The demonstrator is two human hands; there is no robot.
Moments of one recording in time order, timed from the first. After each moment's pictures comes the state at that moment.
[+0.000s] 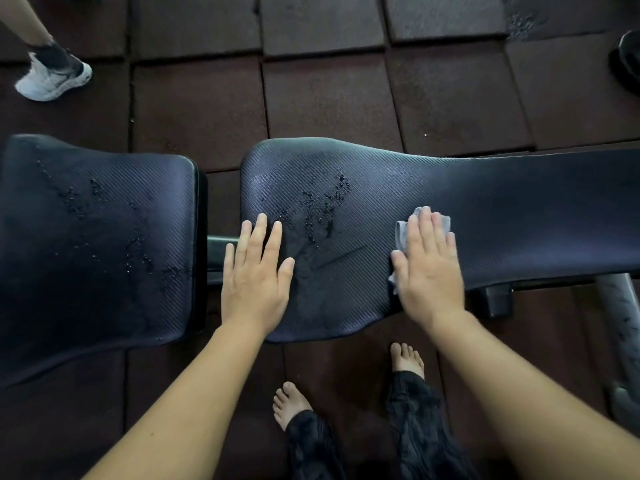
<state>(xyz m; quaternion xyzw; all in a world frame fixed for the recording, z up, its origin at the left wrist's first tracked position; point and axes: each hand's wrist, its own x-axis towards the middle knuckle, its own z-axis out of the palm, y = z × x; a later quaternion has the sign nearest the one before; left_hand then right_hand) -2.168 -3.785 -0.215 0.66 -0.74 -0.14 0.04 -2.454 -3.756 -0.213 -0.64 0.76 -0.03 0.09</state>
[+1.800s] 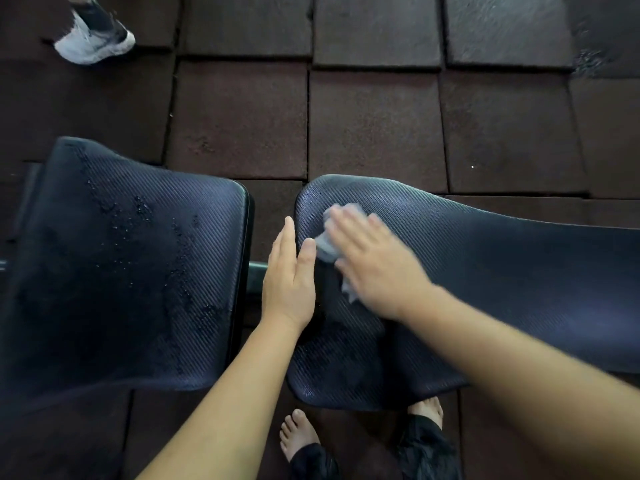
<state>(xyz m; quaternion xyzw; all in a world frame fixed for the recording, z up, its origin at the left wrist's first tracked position) -2.162 -3.865 -0.206 0.71 -0.47 -0.45 0.27 -2.338 -3.893 -0.211 -0.87 0.48 0.00 0.12</state>
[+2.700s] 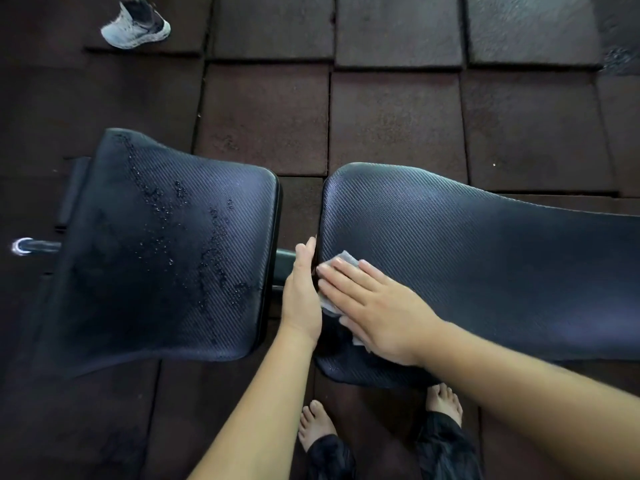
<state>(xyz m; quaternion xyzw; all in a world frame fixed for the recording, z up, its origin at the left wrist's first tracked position) -2.147 -3.820 -0.209 0.63 -0.23 -0.62 0.42 -2.318 -3.821 -0.204 -0.93 0.34 0.03 0.13</state>
